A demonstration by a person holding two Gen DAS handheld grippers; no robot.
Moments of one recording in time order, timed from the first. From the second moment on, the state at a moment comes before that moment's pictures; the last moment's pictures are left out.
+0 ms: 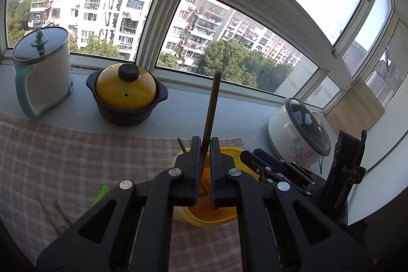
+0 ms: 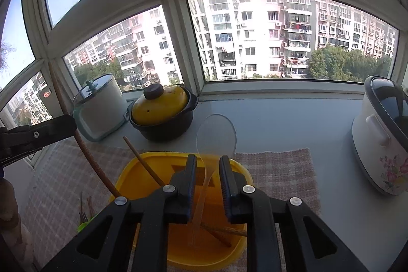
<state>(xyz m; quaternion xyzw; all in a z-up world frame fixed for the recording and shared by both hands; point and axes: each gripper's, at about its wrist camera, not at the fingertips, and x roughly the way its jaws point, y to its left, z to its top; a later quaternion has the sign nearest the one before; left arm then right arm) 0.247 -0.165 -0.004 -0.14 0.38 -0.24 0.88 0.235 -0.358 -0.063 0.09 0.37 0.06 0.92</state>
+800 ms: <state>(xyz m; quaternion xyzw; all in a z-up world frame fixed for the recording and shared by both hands) 0.209 -0.109 -0.005 -0.16 0.37 -0.21 0.89 0.189 -0.354 -0.045 0.10 0.34 0.04 0.93</state>
